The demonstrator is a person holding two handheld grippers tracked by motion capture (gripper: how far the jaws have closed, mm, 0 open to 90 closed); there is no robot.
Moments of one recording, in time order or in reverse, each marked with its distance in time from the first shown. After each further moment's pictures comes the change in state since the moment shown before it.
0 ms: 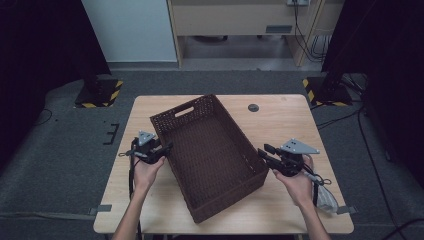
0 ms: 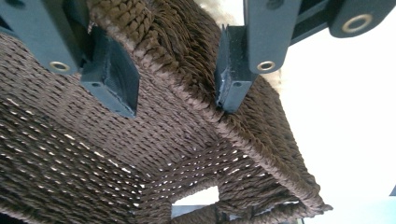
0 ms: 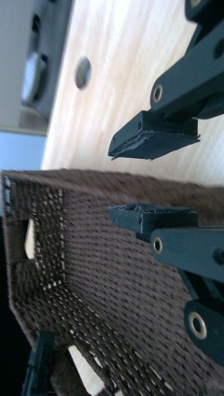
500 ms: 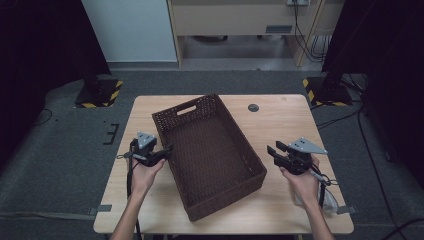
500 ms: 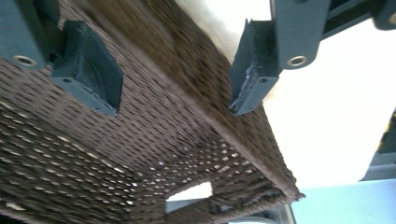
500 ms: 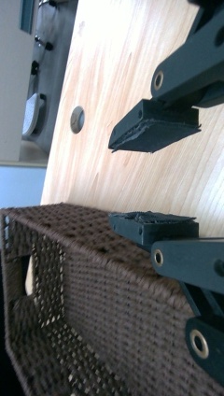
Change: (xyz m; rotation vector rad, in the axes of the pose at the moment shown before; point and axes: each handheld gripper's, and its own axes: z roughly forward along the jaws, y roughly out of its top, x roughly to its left) left arm -0.016 -0.002 -0.027 -0.016 0.017 0.036; right arm -0.019 -0.005 -0.008 0.006 -0.123 0.013
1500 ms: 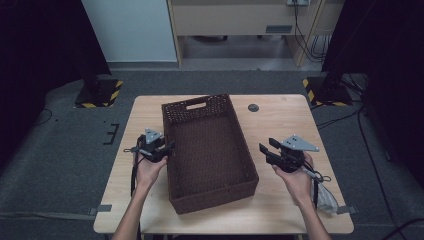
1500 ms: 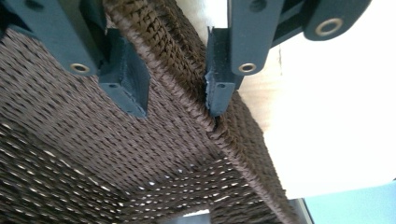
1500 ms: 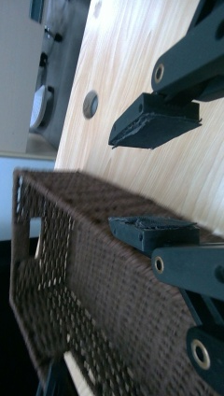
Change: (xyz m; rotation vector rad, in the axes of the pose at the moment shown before) left arm 0.005 0.008 0.034 0.061 -0.018 0.081; right arm 0.017 0.012 0.011 -0.022 0.030 -0.021
